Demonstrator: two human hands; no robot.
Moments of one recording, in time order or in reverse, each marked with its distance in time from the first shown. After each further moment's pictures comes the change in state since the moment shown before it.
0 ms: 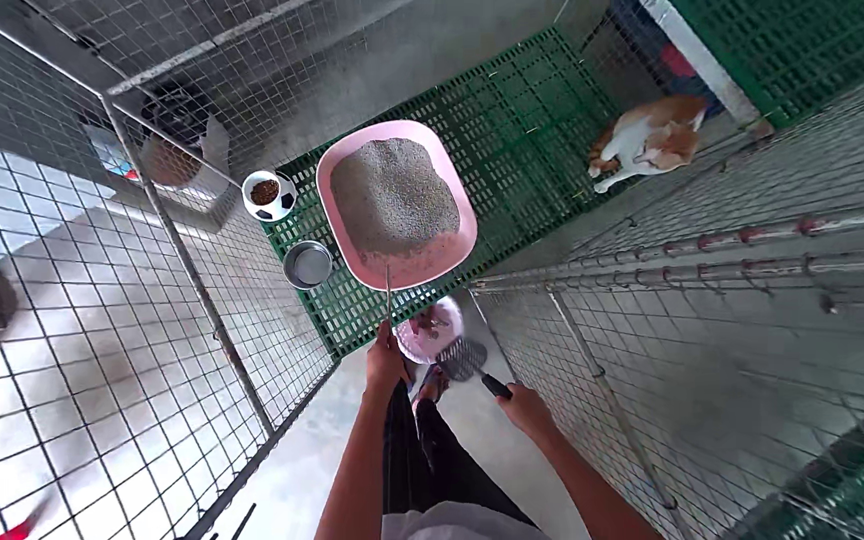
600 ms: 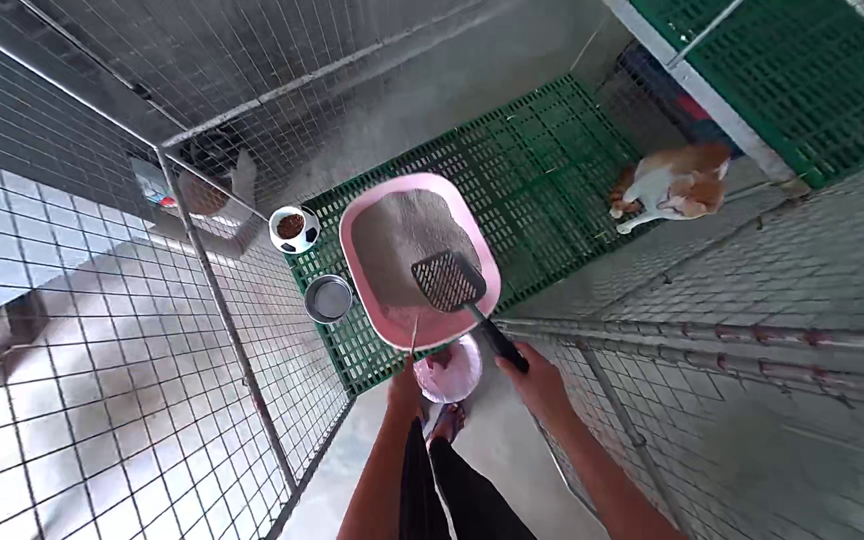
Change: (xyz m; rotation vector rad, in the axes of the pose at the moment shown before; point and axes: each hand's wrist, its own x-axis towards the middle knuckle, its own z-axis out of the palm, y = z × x) left_hand 0.034 0.017 -0.016 0.401 -0.152 0.036; right_hand -0.060 -0.131 -0.121 0.353 0.355 -0.380
